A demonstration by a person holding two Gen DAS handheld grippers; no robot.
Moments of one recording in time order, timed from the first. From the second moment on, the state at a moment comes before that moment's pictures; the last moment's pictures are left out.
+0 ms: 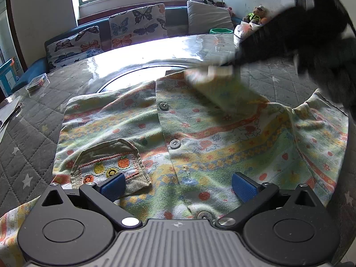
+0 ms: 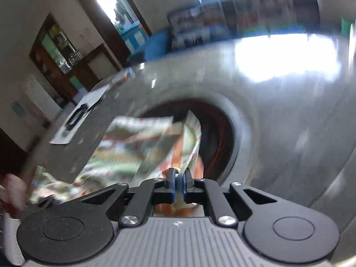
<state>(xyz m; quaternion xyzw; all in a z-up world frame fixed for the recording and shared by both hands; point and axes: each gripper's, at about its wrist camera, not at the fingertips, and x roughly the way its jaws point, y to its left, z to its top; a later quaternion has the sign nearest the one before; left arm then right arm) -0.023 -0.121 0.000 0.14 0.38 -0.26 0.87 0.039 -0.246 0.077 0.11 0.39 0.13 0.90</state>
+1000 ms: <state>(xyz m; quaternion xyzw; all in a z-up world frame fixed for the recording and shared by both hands) -0.025 -0.116 -0.001 0.14 0.38 -0.27 0.87 0.056 -0.272 0.068 0.01 0.38 -0.01 0.93</state>
